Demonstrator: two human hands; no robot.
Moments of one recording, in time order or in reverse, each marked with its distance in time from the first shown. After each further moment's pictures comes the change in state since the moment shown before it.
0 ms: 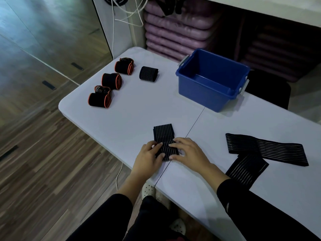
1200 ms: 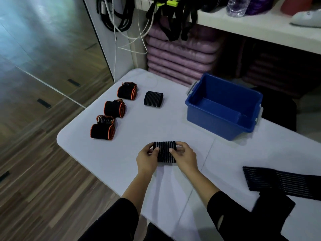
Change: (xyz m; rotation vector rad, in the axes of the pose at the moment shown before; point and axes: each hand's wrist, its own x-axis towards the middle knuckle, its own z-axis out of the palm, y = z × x) left_hand 0.128 -0.018 -0.050 -0.658 0.142 -0.644; right_hand 0.128 -0.061 -0.002 0.580 0.377 0.557
